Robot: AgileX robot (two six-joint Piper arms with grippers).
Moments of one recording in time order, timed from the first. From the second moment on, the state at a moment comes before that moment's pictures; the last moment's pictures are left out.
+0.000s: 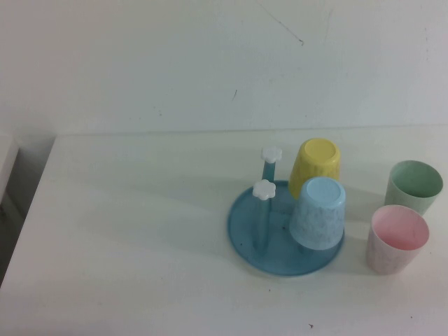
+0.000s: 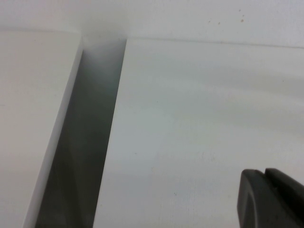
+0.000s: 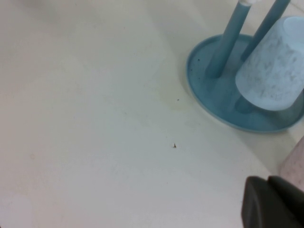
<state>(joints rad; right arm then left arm) 0.13 0.53 -0.44 0.73 0.88 -1.11 -0.02 -0.01 0.02 -0.05 0.36 -0.11</state>
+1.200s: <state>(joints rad) 0.13 0.53 -0.44 0.73 0.88 -1.11 -0.04 -0.01 0.02 -0.05 0.37 -0.10</state>
